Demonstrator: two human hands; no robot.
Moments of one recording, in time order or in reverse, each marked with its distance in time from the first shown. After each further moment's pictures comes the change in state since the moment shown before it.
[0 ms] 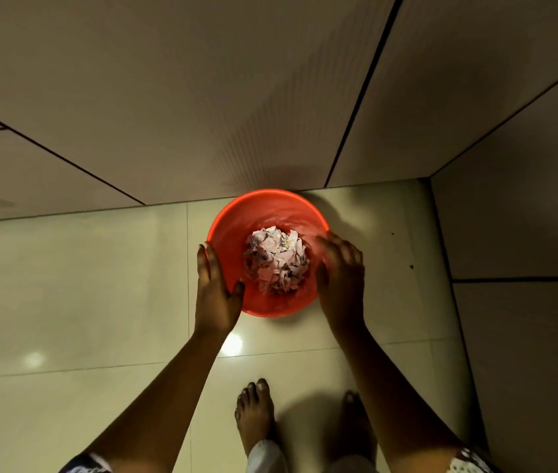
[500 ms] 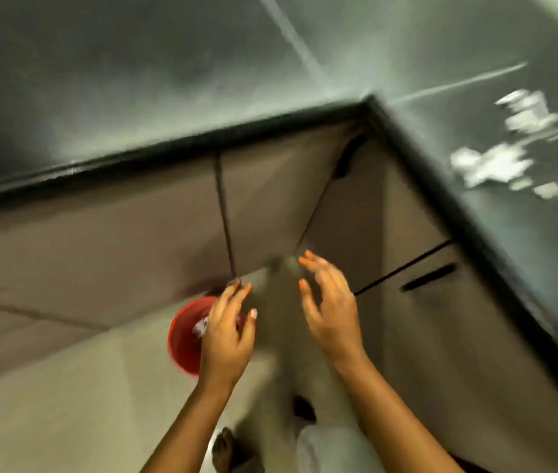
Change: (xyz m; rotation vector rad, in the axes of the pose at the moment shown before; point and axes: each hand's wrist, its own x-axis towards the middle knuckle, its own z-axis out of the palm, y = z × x) left_hand -0.151 0.347 -0.166 -0.157 -0.133 0.569; right_hand 0.004 -0.210 -0.414 0.067 0.331 0.015
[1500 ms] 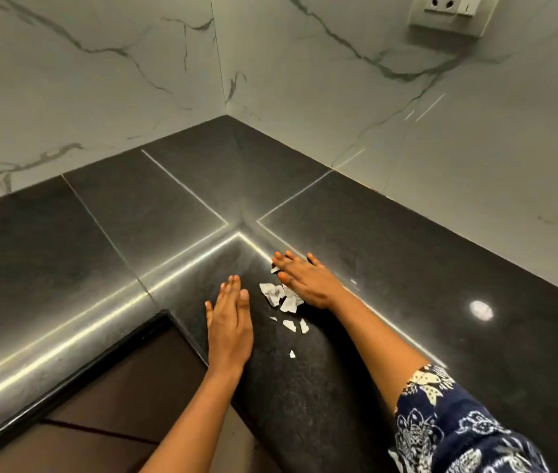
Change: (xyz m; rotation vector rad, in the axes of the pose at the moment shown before) left_hand 0.216 0.313 0.165 -0.009 -0.084 0.162; right_hand 0.273 0.163 -0.275 -0.344 -0.457 0.079
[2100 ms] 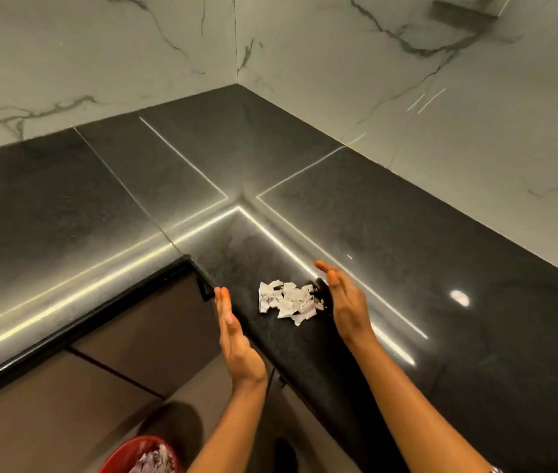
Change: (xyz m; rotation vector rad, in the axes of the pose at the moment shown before) left_hand -0.111 -0.030 -0.001 -0.871 0.288 -0.150; right_hand -0.129 -0.071 0.058 0.896 0.604 0.223
